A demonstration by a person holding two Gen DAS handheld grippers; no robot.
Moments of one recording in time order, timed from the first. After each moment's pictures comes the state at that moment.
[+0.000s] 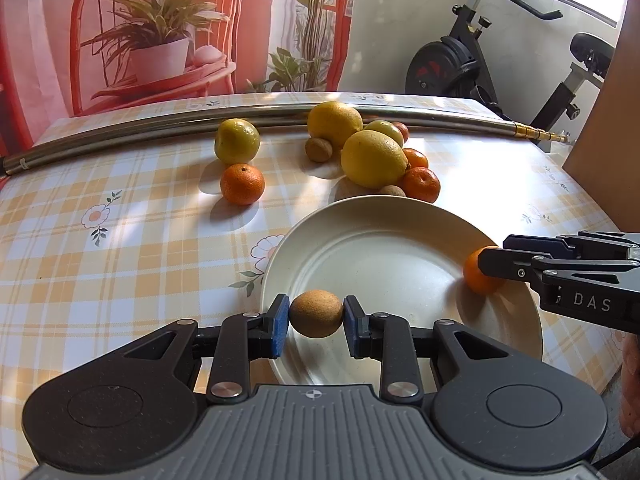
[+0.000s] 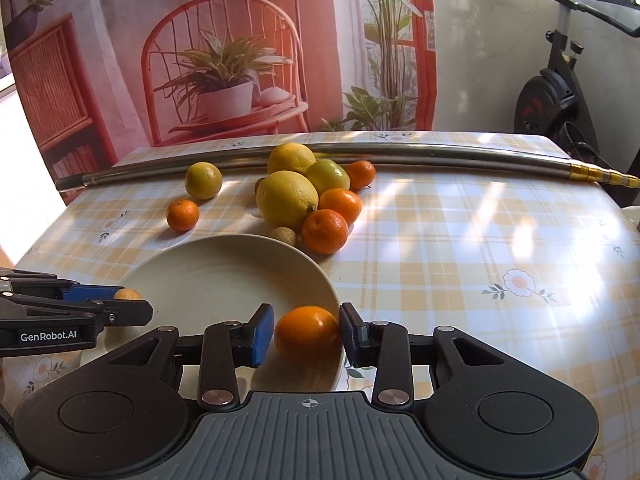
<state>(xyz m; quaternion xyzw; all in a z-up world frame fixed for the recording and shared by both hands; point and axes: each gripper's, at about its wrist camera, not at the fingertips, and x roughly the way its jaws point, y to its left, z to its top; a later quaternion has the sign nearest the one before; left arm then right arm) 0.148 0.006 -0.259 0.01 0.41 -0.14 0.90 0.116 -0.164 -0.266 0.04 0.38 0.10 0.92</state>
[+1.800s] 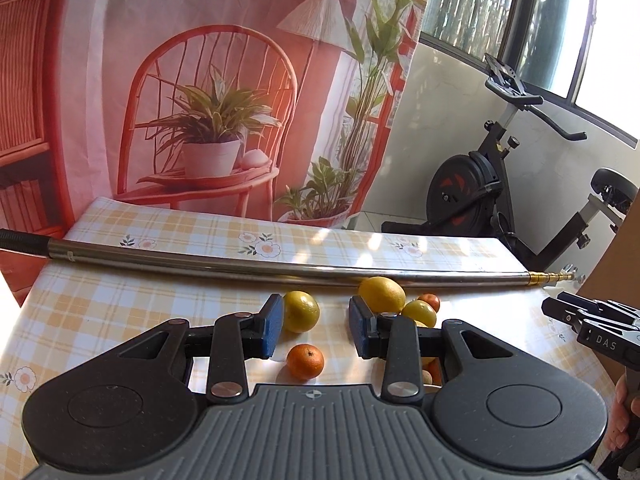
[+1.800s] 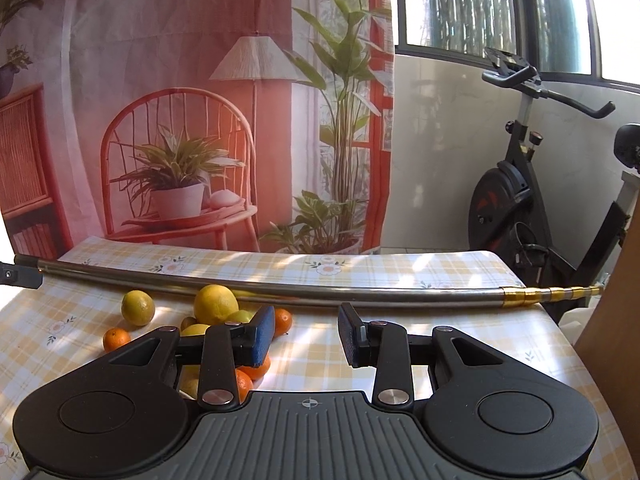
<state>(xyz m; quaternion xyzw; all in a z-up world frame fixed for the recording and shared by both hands) 0.198 0.059 -0.159 -0.07 0.30 -0.10 0.95 0.159 -0.224 -0.192 0.01 0.26 0.04 0.97</state>
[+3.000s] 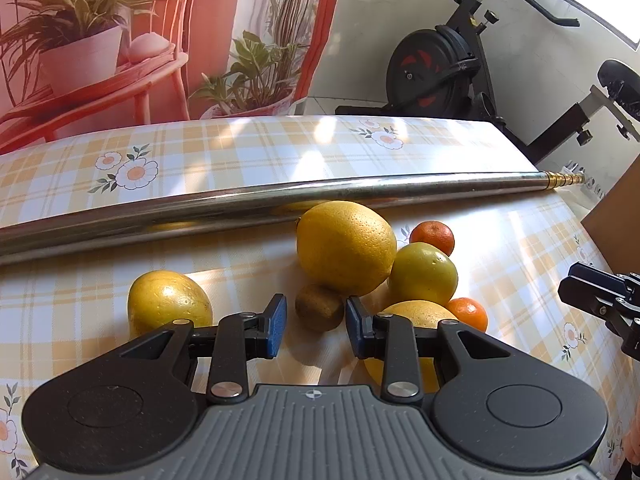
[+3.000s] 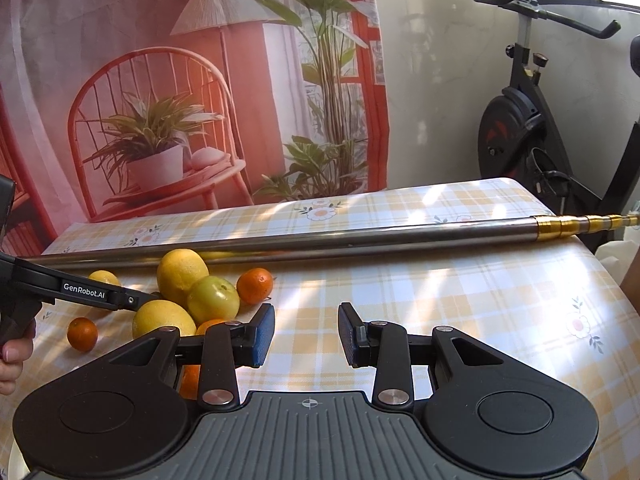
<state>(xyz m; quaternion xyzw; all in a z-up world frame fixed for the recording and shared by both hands) 0.342 -0.025 -0.274 -0.01 0.45 -0.19 0.87 0.220 -0.249 -0.257 0.07 0.33 0.04 0.94</state>
